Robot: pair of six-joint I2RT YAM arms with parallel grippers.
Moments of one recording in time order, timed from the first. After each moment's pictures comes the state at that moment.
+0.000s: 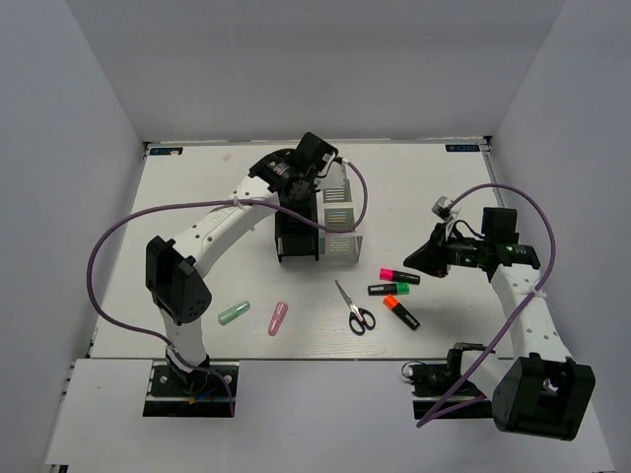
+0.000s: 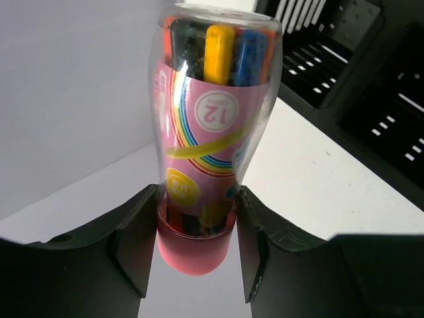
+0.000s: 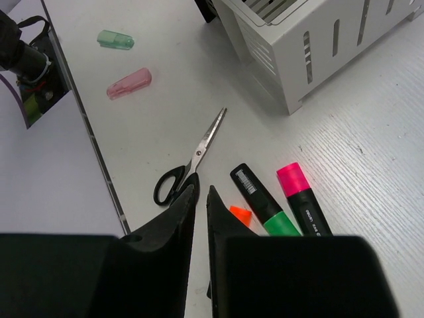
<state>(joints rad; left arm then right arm) -0.74 1.82 1.85 -0.89 -0.63 0.87 -0.08 1.03 0.79 -0.72 -1.13 -0.53</state>
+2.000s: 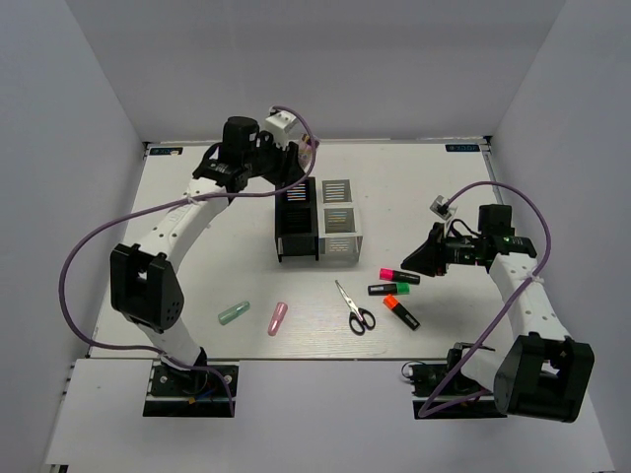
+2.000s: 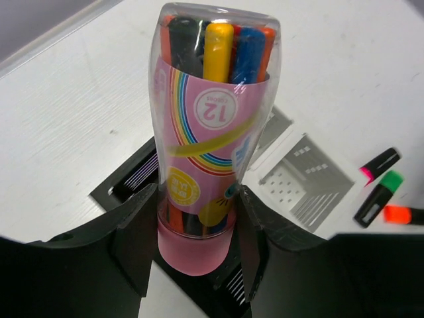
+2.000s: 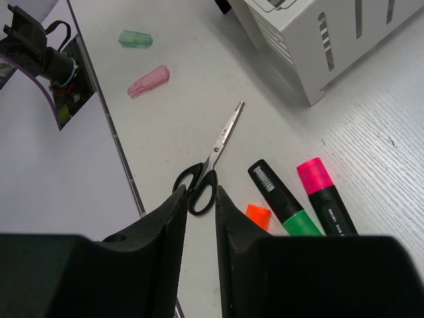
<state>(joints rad) -0.38 1.68 1.55 -0.36 0.39 0.09 -0.08 1.13 0.81 -0.77 -1.17 -0.53</state>
